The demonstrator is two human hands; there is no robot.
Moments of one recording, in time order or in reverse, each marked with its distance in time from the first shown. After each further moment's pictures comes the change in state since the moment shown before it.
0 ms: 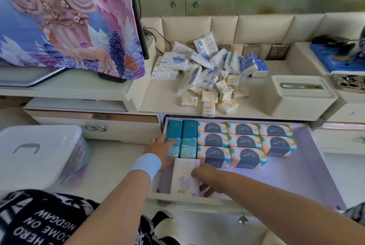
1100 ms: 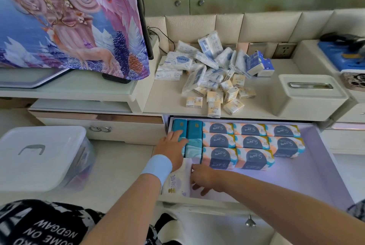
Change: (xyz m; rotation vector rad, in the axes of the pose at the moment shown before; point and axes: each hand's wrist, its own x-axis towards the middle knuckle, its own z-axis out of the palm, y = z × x) left_hand 0.002 0.019 -0.002 0.194 0.200 0.140; right_hand 0.006 -0.019 0.020 -0.161 -0.064 -0.125
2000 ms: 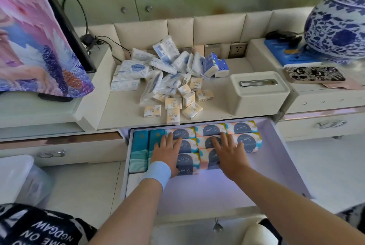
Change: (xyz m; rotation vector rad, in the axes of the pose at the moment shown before) left_hand 0.066 0.099 0.014 0.223 -0.113 0.057; right_hand -0.023 0.106 -0.158 -1.247 0.810 -0.022
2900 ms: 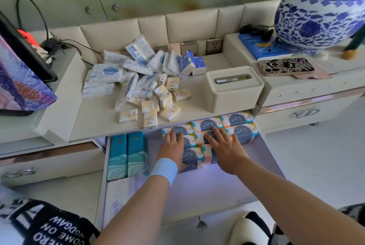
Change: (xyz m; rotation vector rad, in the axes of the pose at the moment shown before) left_hand 0.037 0.072 -0.025 -0.139 0.068 0.049; right_hand -0.006 0.059 0.017 0.114 -0.018 -0.058
